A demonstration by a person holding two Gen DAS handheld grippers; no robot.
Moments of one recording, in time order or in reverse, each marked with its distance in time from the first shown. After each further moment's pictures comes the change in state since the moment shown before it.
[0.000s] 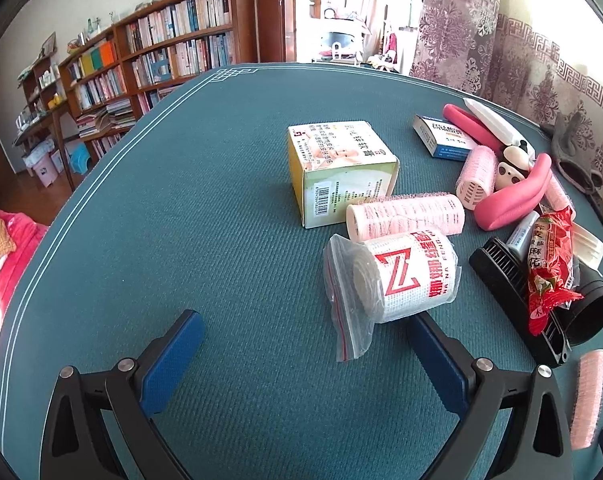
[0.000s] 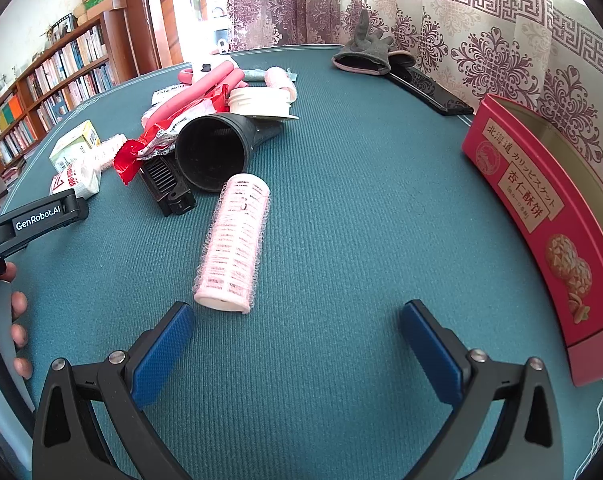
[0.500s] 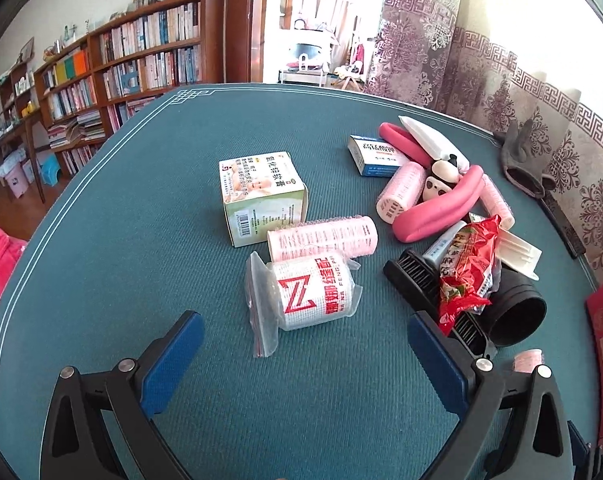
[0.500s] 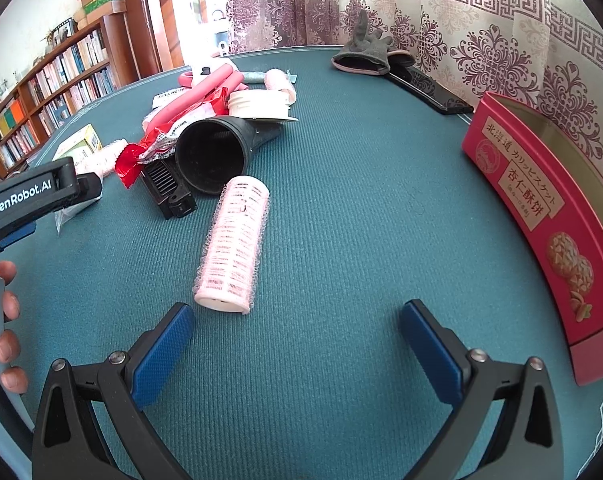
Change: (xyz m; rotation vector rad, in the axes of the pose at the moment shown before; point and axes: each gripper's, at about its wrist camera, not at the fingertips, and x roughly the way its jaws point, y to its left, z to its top) left arm -0.029 -0.028 0.010 0.007 -0.031 -0.130; right arm -0.001 -0.002 0.001 0.013 -0.009 0.017
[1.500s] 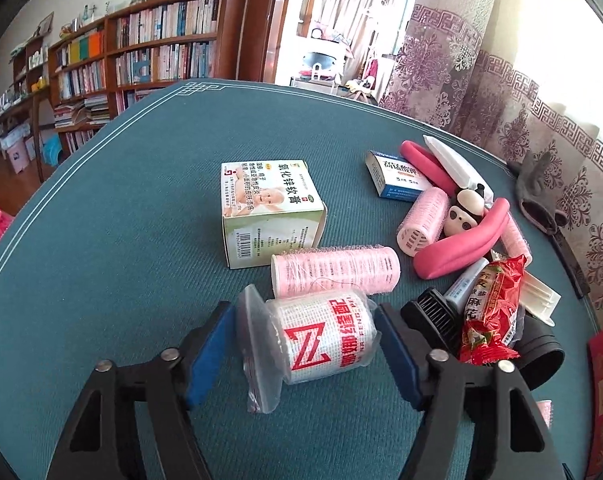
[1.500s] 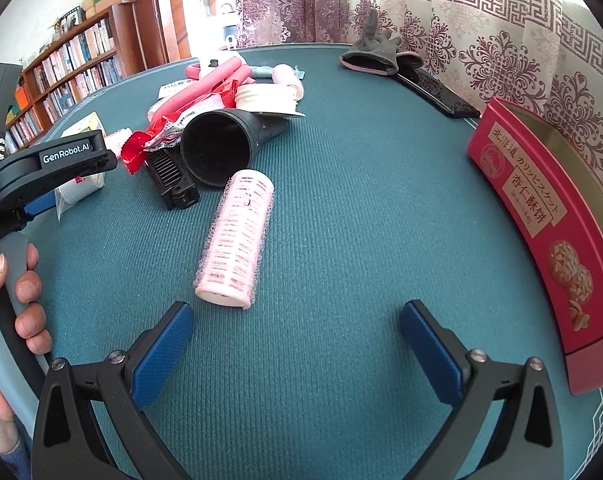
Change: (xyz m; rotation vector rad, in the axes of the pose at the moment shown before) left arm 0.027 0.013 0.005 -0.086 -0.046 -0.056; right arm 0.001 0.003 -0.001 -0.055 0.018 0.005
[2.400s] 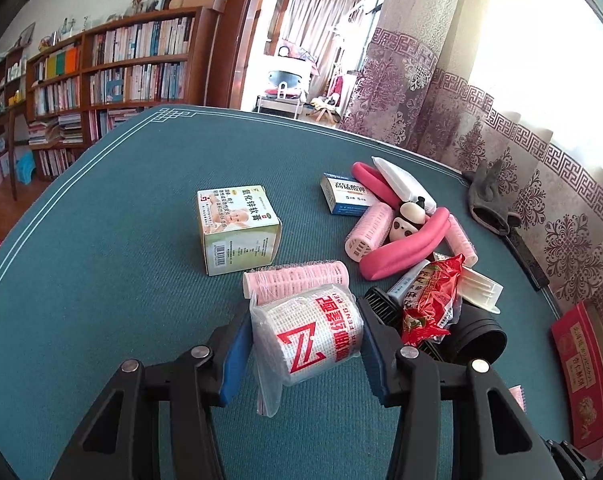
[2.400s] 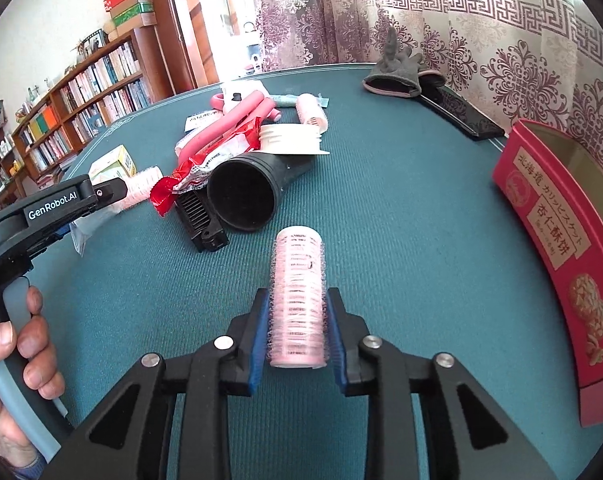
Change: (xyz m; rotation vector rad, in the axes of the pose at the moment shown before) left arm -0.037 -0.014 -0.004 0.056 -0.074 -0.110; right arm -0.011 -0.010 0.012 0.037 -0.082 0.132
